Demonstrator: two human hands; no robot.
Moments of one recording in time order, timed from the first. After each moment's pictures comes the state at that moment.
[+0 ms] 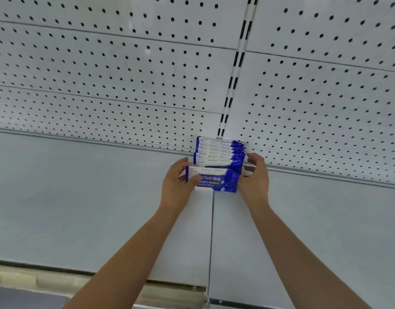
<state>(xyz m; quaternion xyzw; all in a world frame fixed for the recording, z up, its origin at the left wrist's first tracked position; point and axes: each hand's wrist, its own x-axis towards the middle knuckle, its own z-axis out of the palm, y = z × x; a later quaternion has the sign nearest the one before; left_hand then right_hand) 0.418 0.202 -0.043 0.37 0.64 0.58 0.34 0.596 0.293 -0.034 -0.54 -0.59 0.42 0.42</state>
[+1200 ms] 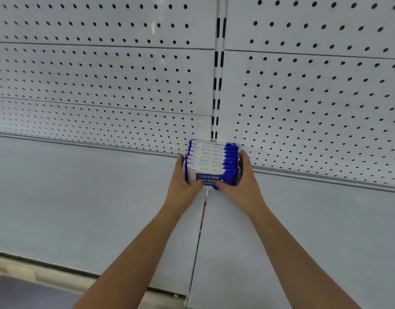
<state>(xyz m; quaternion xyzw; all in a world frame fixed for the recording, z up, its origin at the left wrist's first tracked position) 0.451 0.226 -0.031 0.37 0.68 0.52 0.35 0.610 0.310 -0.040 -0.42 -0.67 0.50 0.34</state>
